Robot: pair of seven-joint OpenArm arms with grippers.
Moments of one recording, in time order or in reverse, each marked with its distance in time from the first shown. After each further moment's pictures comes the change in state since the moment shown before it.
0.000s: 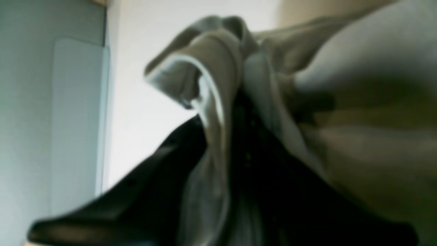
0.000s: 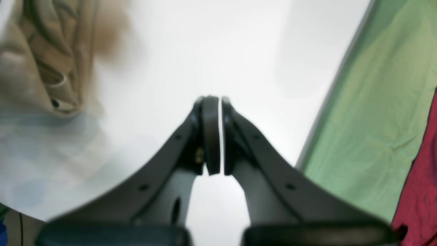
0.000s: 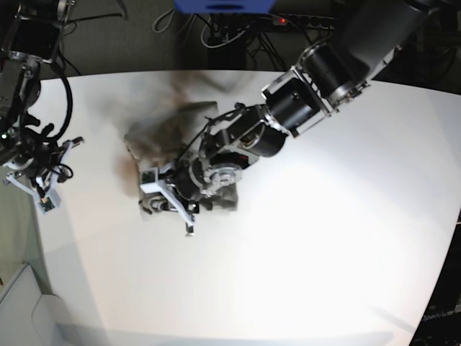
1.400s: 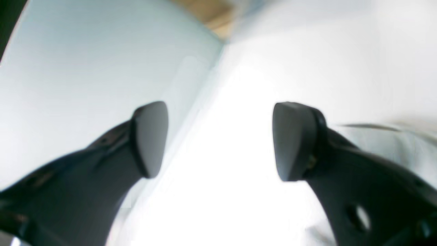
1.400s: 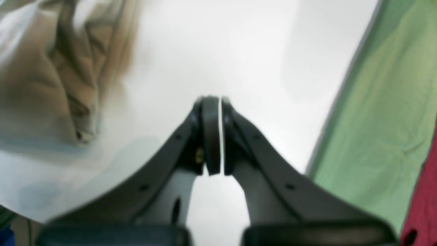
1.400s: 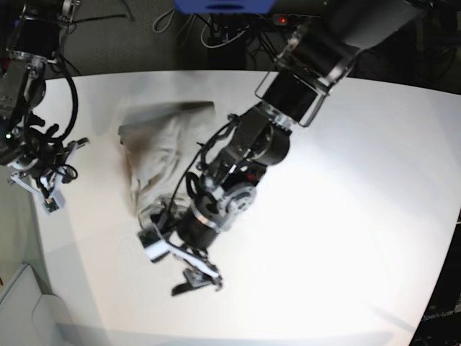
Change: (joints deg) left arm 7.3 3.5 -27.3 24.6 8.9 -0.4 0.3; right arm 0.4 -2.6 -0.2 0.1 -0.5 0.0 -0.2
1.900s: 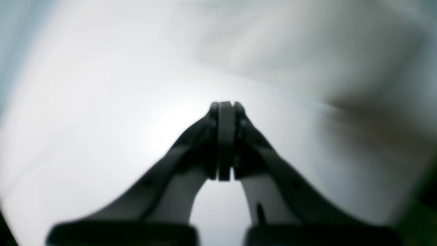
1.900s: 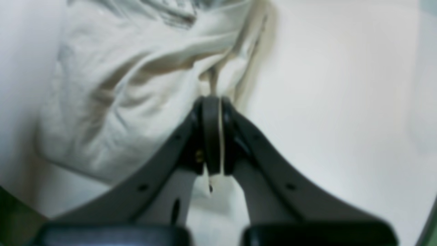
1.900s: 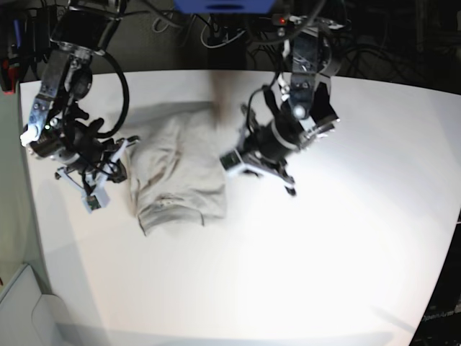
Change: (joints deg) left arm 32.2 0.3 -22.9 34.2 -0.6 1.3 19.7; right arm -0.4 -14.7 -0.2 2.8 0.2 0.0 0.6
